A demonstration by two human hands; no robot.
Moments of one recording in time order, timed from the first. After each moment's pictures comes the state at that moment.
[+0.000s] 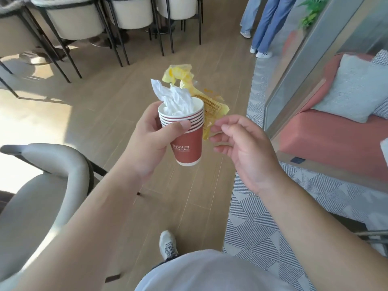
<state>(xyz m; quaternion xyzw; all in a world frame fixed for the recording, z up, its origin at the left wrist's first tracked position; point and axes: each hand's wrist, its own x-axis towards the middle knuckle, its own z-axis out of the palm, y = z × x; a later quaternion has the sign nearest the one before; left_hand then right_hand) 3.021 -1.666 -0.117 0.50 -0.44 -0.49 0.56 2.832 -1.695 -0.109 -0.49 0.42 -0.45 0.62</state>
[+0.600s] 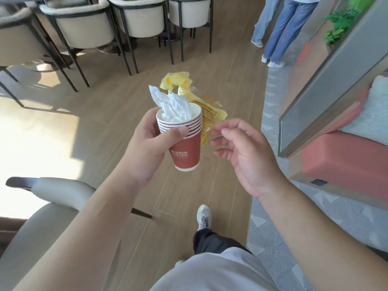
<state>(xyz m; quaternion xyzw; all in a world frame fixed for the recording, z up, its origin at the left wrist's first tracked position) 3.182 -1.799 -0.124 0.49 -0.43 -0.49 0.57 2.990 -1.833 -0.112 -0.50 0.40 -0.44 0.63</state>
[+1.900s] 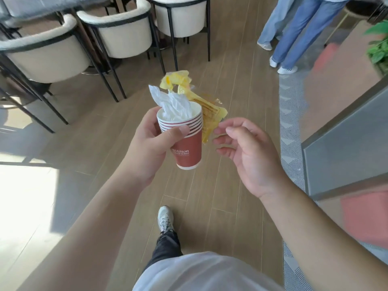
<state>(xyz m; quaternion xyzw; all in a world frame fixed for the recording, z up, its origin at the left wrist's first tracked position) 3.352 -2.348 -0.148 0.51 -0.44 -0.51 0.54 3.156 -2.367 -0.138 -0.47 0.42 -0.47 0.62</state>
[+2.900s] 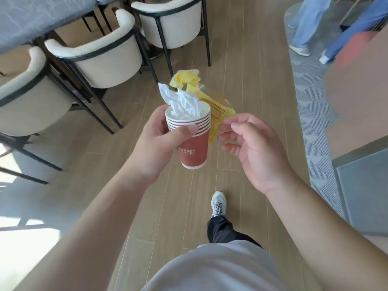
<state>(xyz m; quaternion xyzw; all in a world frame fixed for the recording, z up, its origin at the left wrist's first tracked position) 3.469 -2.772 -0.160 0.52 -0.48 -0.54 0.46 3.272 -2.771 -0.160 -0.41 0.45 -0.49 0.62</state>
